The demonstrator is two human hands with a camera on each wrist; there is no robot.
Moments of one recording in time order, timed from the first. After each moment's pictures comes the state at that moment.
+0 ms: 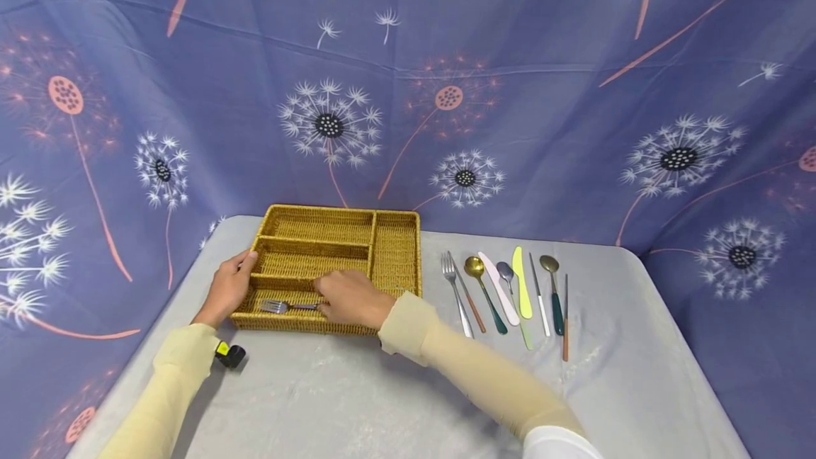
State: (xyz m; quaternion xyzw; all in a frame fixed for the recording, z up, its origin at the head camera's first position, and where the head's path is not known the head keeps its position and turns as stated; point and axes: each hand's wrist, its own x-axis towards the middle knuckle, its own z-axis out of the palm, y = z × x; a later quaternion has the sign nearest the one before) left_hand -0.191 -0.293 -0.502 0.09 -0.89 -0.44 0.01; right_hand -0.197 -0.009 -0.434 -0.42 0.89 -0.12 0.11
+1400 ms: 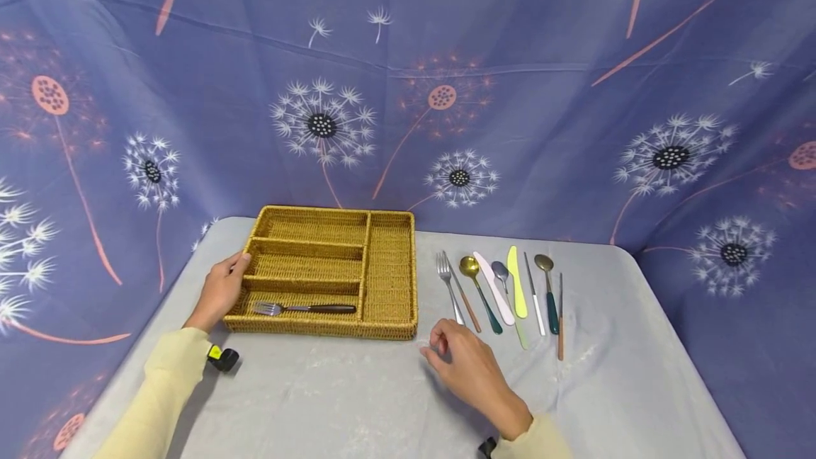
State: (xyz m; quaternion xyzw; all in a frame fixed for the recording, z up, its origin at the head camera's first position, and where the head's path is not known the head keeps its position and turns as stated) left_hand -0.193 -0.293 -0.502 0.09 -0.89 -0.45 0.00; right_hand -0.102 0.176 -0.470 -0.18 0.93 -0.32 -0.02
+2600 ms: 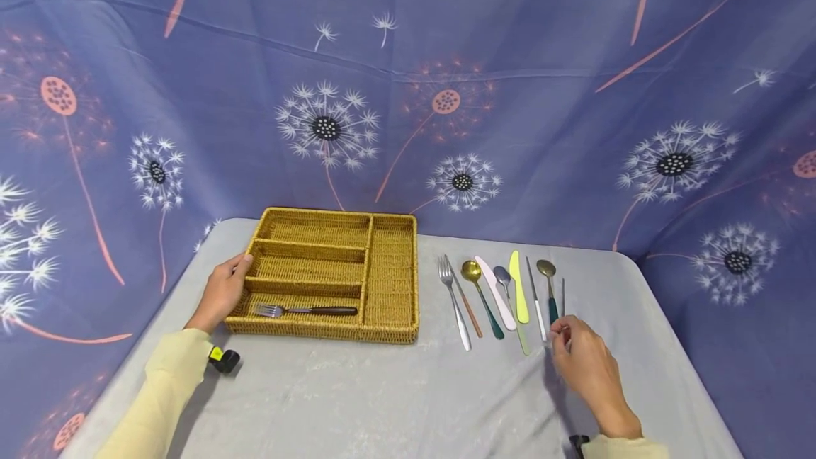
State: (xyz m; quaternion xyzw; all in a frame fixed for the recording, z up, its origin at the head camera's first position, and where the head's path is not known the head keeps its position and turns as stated) left_hand -0.191 -0.292 -0.503 0.09 -0.89 -0.44 0.00; right_hand -0.121 0.340 -0.470 -0.02 0.97 -0.22 -0.06
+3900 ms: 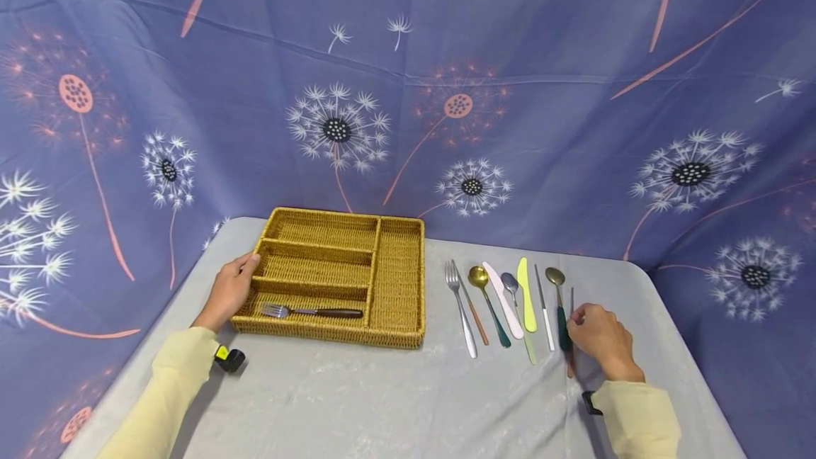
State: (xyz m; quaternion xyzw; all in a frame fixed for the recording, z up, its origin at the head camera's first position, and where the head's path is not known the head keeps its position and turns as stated) left_hand -0.190 -0.293 -0.503 0.09 -0.89 -0.45 0.01; right_hand -0.197 0.384 -0.472 0.04 0.98 -0.17 0.08
